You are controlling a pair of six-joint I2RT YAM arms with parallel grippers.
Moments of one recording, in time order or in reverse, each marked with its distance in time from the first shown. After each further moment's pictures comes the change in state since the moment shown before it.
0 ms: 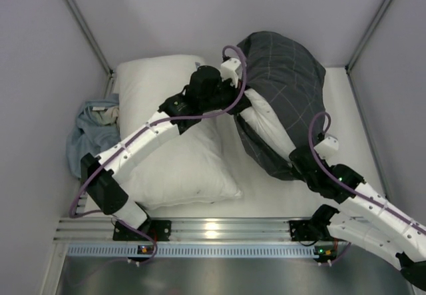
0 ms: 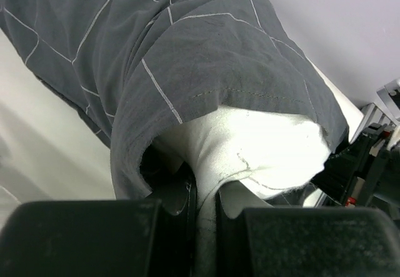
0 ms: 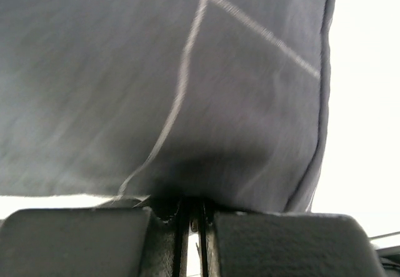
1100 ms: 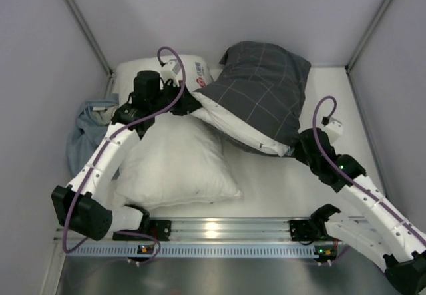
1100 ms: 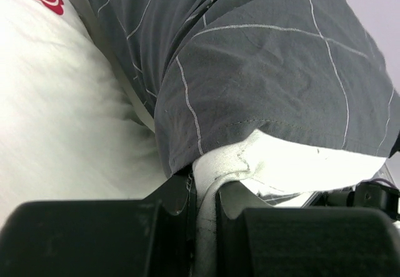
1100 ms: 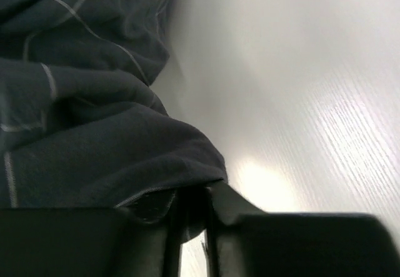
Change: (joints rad) left arm 0.416 -0.279 -0.283 -0.102 0.231 -0.103; right arm -0.248 0.061 0.052 0.194 -0.093 -0.203
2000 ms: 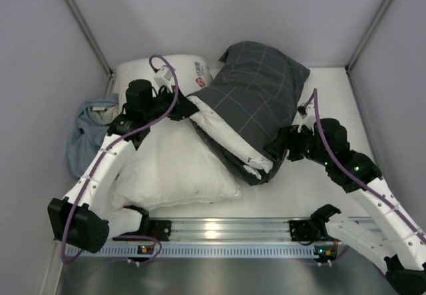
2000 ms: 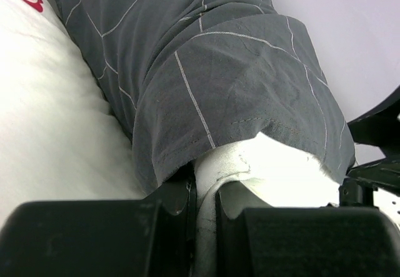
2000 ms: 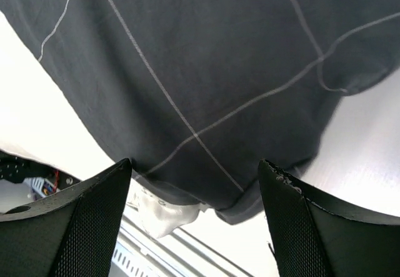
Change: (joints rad) left arm 0.045 -0.104 -0.164 0.168 0.103 -0.079; right arm 0.006 -0.023 0.175 0.079 -0.637 -0.457
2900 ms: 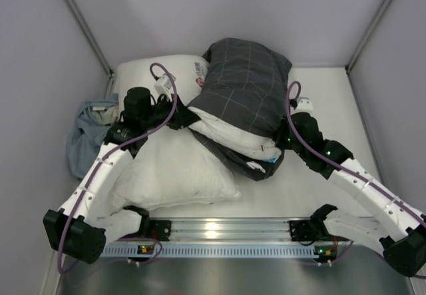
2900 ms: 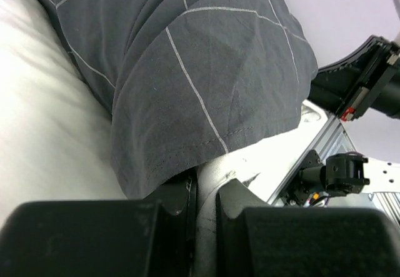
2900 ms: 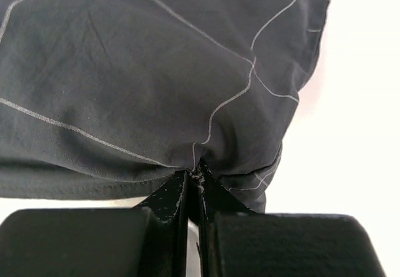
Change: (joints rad) left arm -0.011 -0.082 -0.055 -0.052 0.035 0.014; right arm 0.082 0.216 -0.034 0.150 0.418 0.094
